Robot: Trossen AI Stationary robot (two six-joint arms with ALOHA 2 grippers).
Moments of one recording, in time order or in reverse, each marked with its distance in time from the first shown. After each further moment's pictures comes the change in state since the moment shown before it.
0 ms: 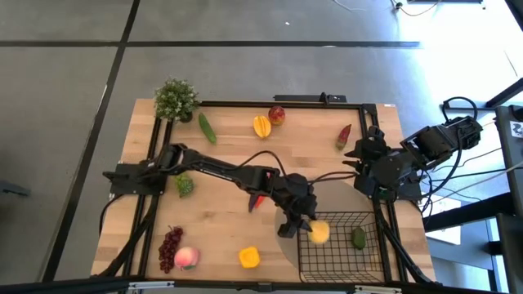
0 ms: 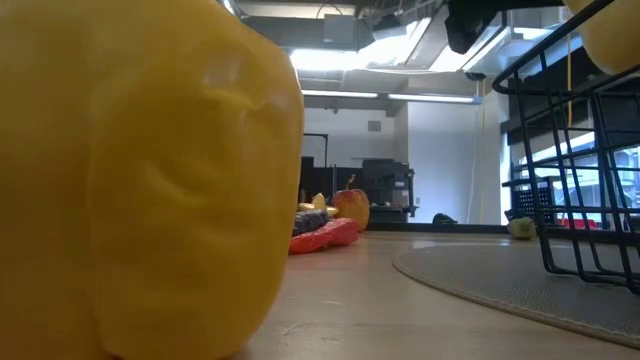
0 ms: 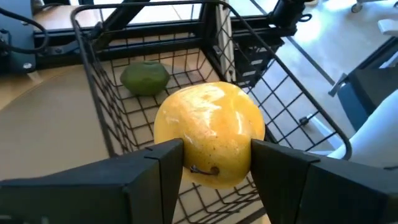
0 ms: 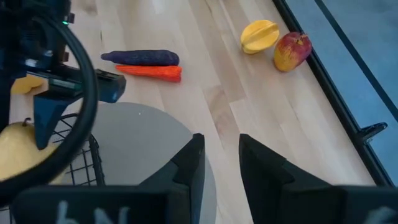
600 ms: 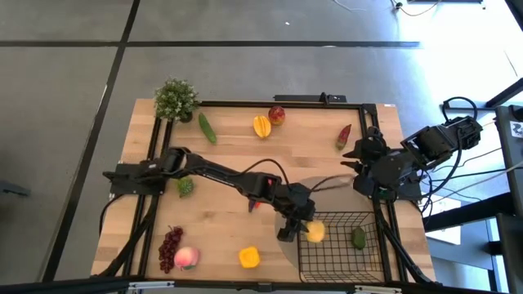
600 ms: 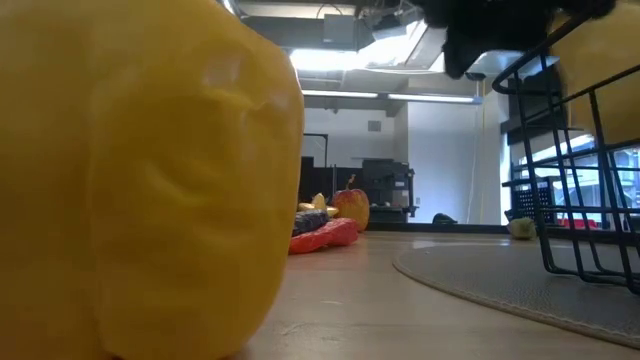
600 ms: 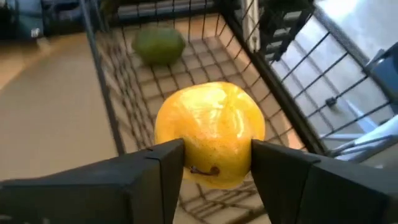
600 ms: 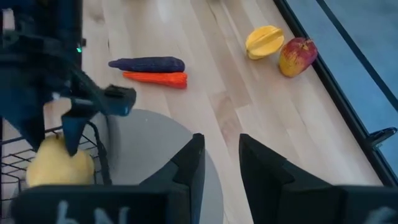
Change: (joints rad) left arm -0.026 0.046 -0.003 -0.030 -0.103 0.043; right arm 0.000 0.001 0.000 0.041 -0.002 -0.002
